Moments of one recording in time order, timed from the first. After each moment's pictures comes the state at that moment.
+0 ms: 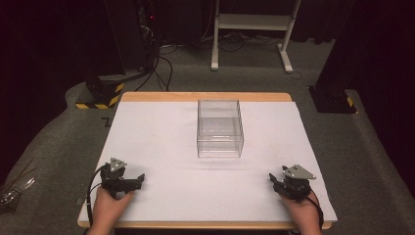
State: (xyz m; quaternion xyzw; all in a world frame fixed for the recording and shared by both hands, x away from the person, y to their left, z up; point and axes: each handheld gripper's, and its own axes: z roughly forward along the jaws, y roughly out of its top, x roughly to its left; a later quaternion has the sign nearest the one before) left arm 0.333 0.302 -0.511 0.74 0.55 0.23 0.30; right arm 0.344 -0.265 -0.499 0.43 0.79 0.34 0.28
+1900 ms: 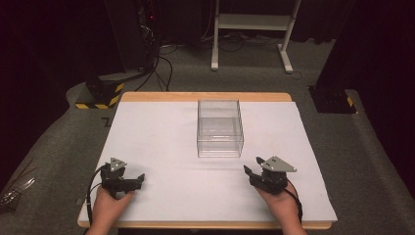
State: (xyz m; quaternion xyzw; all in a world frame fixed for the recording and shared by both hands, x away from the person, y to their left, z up) left arm 0.333 0.302 -0.511 0.74 0.55 0.23 0.31; right arm 0.348 -0.190 -0.462 0.39 0.78 0.43 0.24
